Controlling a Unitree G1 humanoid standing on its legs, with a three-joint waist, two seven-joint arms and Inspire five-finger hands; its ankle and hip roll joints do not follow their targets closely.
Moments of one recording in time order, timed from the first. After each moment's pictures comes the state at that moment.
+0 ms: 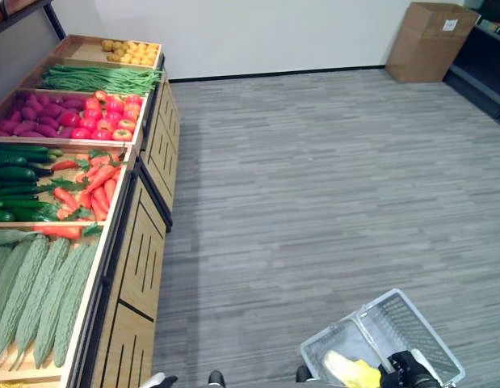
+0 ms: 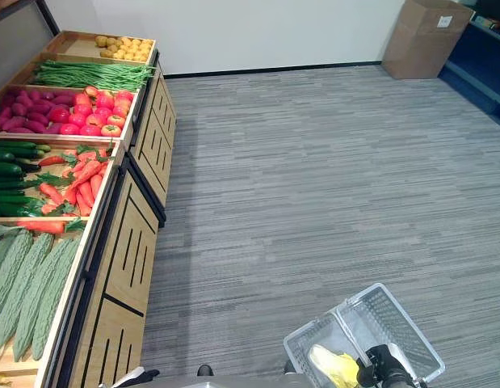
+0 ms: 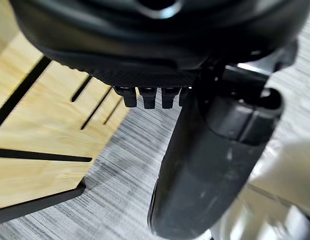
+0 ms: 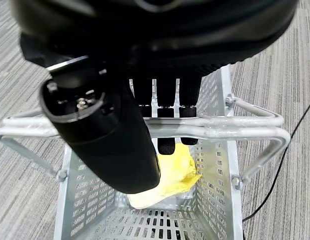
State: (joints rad) left arm 0.08 0.33 -0.30 1.26 0.47 -0.11 0.13; right arm 0.08 -0.46 0.16 1.16 -0.16 -0.12 -0.15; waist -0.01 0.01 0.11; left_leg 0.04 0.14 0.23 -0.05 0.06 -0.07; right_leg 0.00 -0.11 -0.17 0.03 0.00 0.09
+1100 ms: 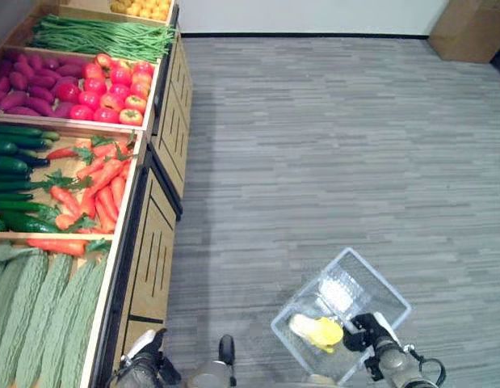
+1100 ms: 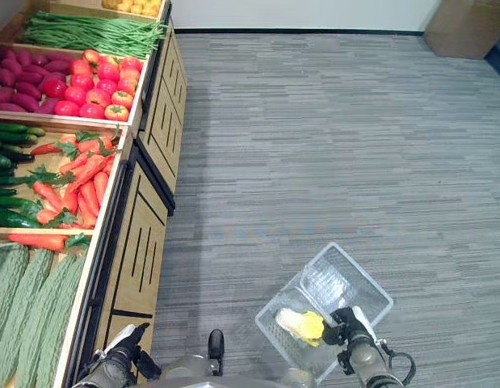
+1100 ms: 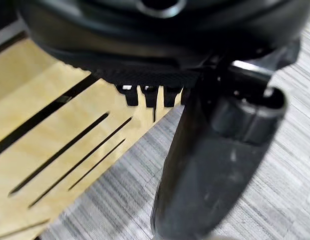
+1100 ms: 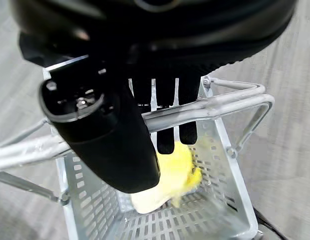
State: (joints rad) left arm -0.07 0.33 -0.27 1.26 0.37 -0.06 0.19; right arm -0.08 -0.35 0.17 1.17 -0.16 -0.14 -0.16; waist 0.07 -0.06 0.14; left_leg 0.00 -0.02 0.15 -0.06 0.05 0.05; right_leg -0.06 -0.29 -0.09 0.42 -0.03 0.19
